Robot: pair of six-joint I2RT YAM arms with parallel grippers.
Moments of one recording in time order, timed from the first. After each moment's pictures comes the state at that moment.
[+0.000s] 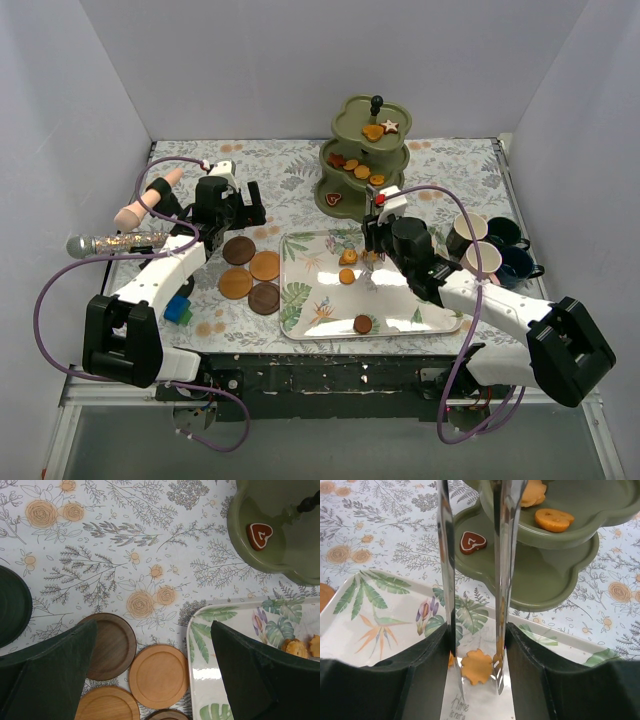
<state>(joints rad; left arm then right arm) -0.24 1.35 0.92 -0.13 -0.04 -0.30 0.71 1.24 0.64 0.33 0.28 0.05</state>
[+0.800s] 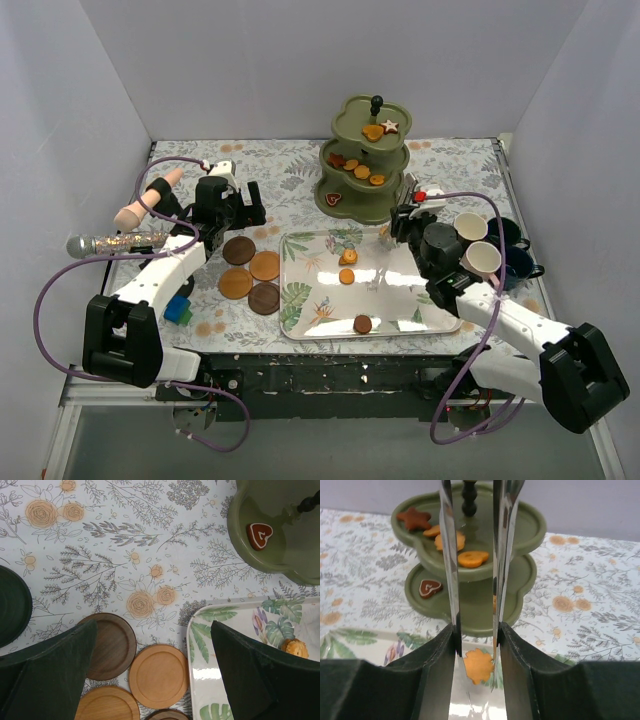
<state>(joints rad) -0.24 1.35 0.92 -0.13 -0.04 -0.30 0.61 1.10 0.53 0.49 0.35 0.05</state>
